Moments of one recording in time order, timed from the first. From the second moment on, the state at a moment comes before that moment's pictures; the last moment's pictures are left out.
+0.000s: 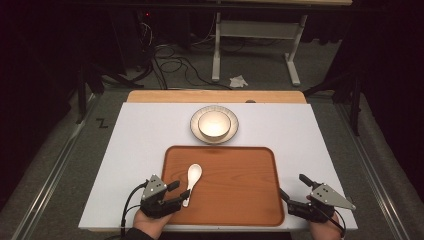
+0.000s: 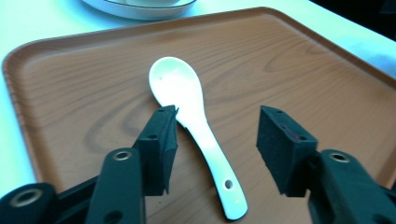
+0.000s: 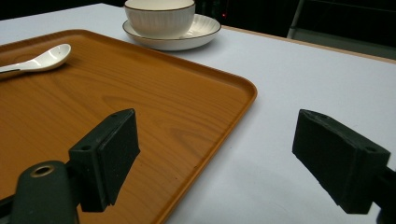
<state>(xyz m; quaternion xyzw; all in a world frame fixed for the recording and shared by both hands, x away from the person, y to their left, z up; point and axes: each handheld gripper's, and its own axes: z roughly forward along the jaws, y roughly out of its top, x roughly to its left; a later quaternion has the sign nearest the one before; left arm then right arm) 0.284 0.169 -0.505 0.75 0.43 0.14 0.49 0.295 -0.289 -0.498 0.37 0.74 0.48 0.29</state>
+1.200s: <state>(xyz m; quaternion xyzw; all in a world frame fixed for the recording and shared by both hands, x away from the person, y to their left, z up) 0.282 0.141 -0.512 0.82 0.41 0.15 0.36 0.295 -0.288 -0.499 0.37 0.74 0.48 0.28</state>
